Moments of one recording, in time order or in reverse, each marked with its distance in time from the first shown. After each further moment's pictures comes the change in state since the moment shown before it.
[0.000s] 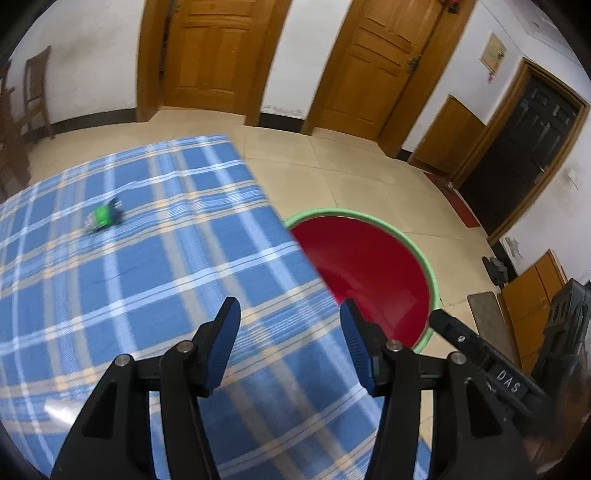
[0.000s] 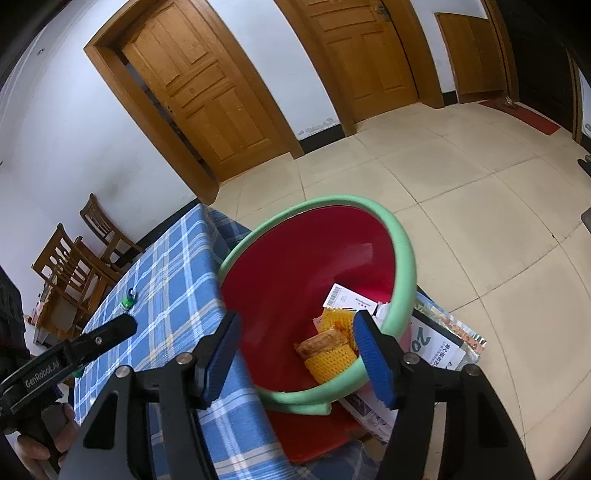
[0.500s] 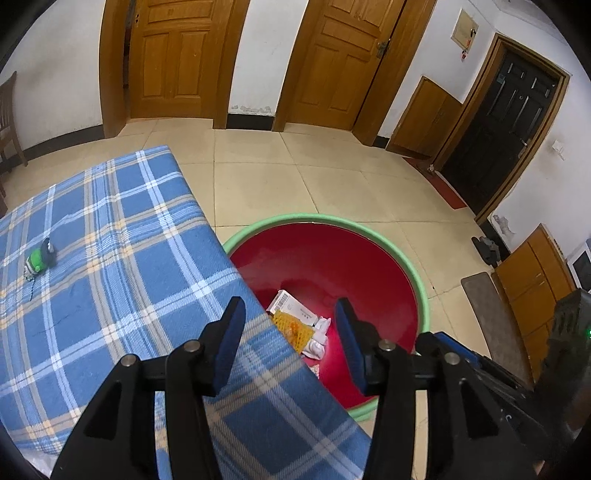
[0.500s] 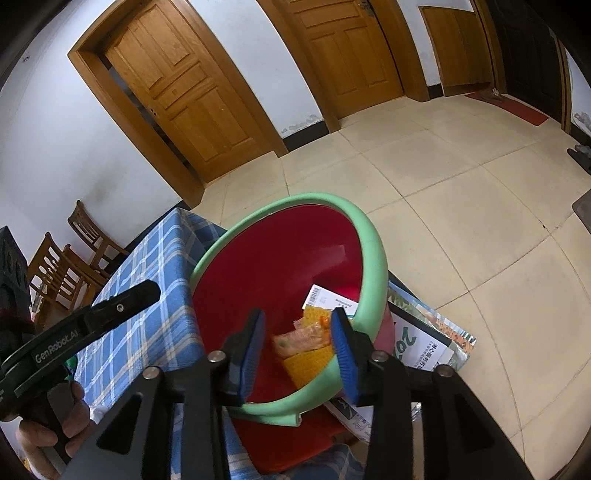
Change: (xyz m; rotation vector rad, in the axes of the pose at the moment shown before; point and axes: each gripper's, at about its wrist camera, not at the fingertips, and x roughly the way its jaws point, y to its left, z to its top) left arm 0.051 -0.048 0.021 0.121 0.015 -0.066; right arm 0.010 -0.025 0.005 0.040 0.007 -0.040
